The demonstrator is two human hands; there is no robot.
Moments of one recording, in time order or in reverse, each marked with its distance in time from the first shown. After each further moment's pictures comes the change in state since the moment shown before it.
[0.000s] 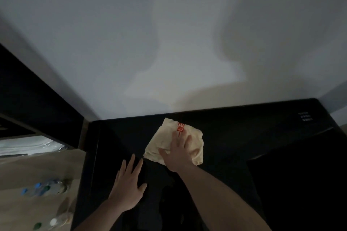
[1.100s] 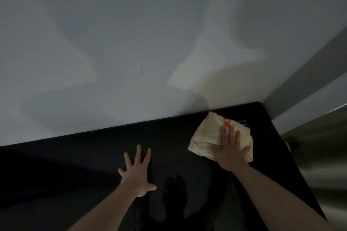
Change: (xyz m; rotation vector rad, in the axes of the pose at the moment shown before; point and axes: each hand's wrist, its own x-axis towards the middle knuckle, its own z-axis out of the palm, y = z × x) left_hand 0.138 0.380 0.044 0.059 -0.216 -0.072; right_hand 0.077 0.457 -0.252 -0.092 0.096 0.202
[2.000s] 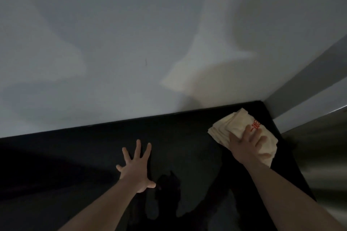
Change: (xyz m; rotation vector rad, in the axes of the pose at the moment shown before) left_hand 0.003 0.002 -0.003 0.015 0.000 0.000; right_hand 0.019 0.031 -0.006 0.248 0.144 0.293
